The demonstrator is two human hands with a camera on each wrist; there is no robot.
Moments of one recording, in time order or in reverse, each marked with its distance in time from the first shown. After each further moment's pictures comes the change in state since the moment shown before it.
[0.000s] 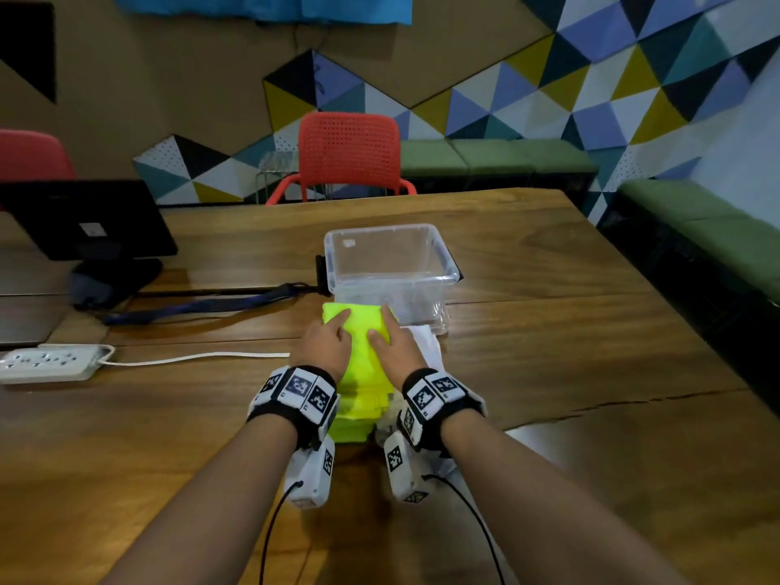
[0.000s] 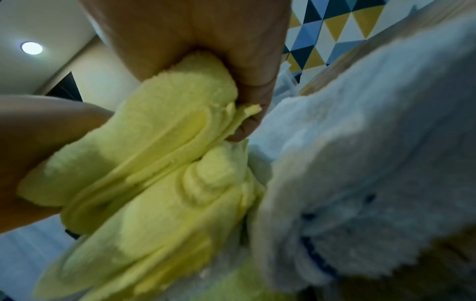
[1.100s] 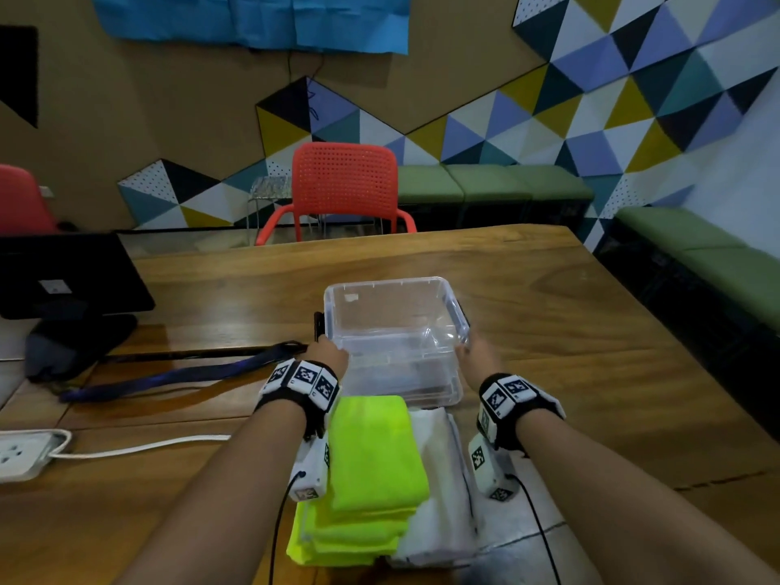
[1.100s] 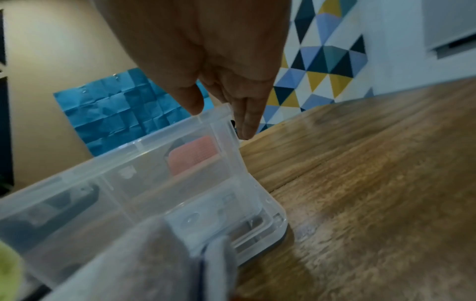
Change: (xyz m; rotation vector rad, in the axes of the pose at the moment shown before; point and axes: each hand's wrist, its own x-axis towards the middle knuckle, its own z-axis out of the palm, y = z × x) left_hand 0.153 0.014 -0.012 0.058 -0.287 -0.162; right_hand 0.117 0.030 -0.107 -0.225 0.264 0.180
